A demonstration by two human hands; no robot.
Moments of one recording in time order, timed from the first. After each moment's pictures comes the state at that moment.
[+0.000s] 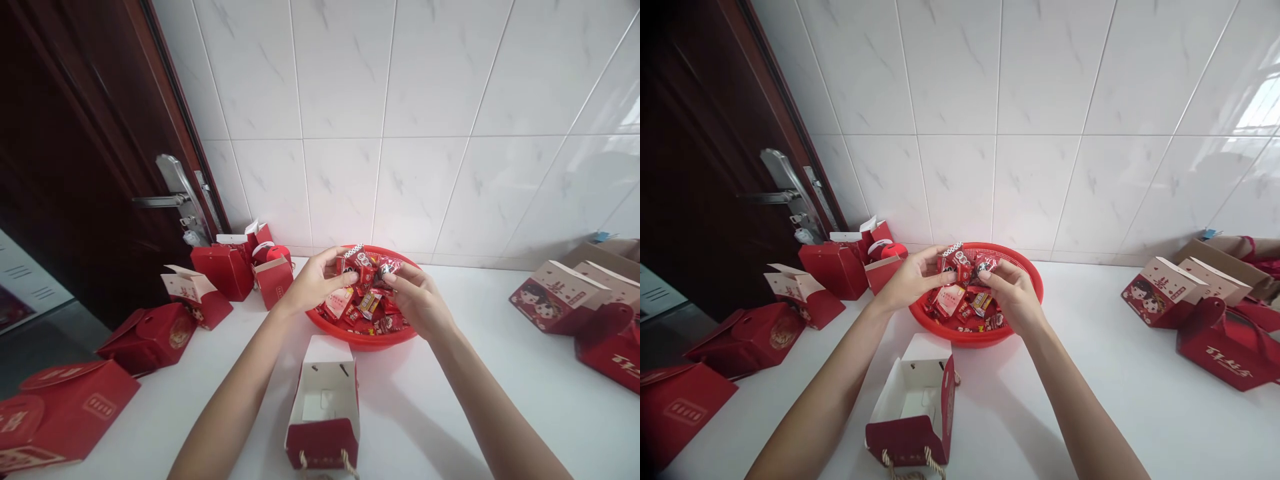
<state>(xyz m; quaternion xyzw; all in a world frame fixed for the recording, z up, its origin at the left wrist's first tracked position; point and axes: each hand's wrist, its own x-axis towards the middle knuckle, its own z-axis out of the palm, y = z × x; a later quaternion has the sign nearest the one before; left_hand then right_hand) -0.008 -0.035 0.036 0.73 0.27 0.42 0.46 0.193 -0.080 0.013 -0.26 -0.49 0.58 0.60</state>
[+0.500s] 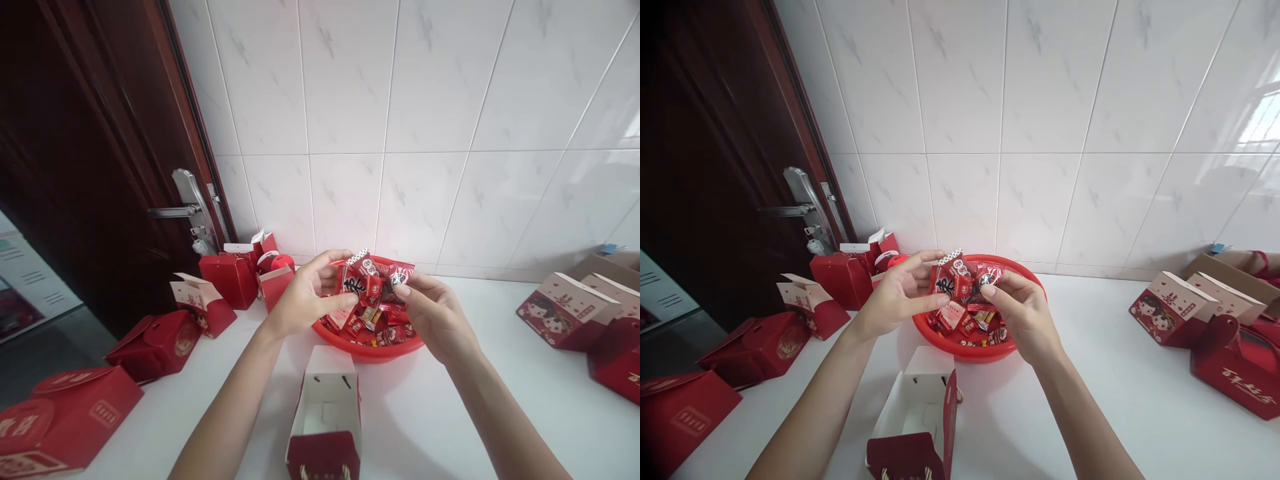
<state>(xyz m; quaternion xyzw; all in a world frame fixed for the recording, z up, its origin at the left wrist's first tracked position) -0.021 -0.072 0.056 0.71 0.25 0.45 0.48 0.191 -0.109 0.038 -0.24 -0.50 0.57 0.61</state>
